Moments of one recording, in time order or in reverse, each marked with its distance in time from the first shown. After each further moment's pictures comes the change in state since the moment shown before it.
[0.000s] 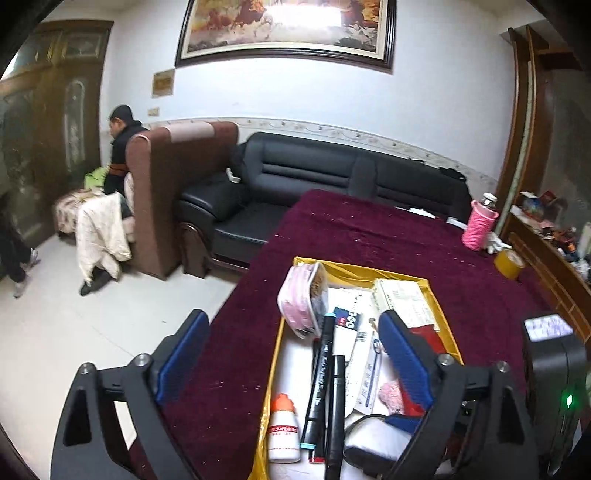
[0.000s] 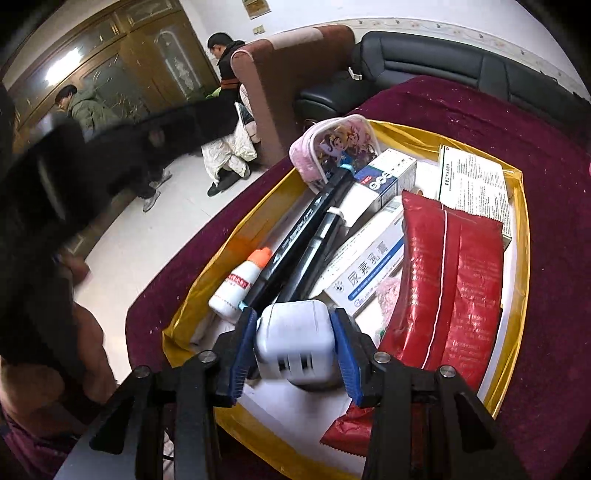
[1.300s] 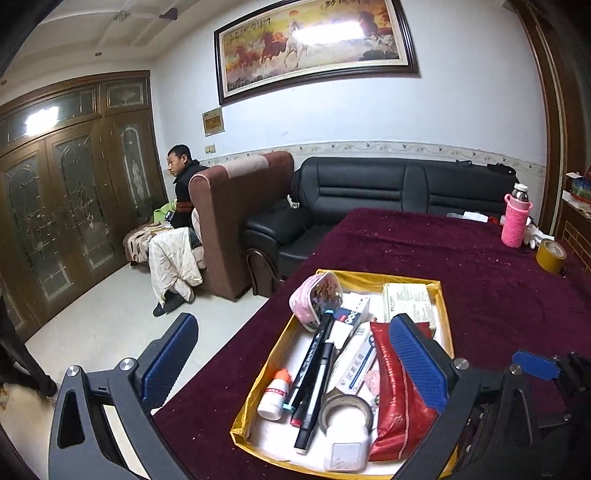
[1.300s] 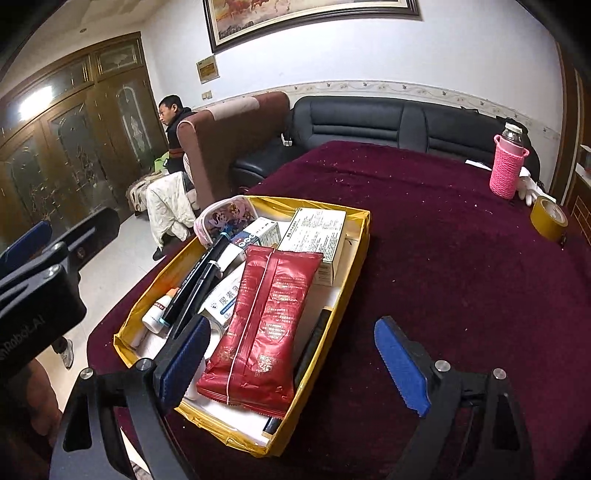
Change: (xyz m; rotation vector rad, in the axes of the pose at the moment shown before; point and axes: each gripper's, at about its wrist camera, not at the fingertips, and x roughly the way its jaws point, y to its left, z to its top) left arm -0.063 -0.081 -0.015 0.074 -0.084 0.312; right arm -0.117 -0.067 -0.045 0.070 -0.280 -0.244
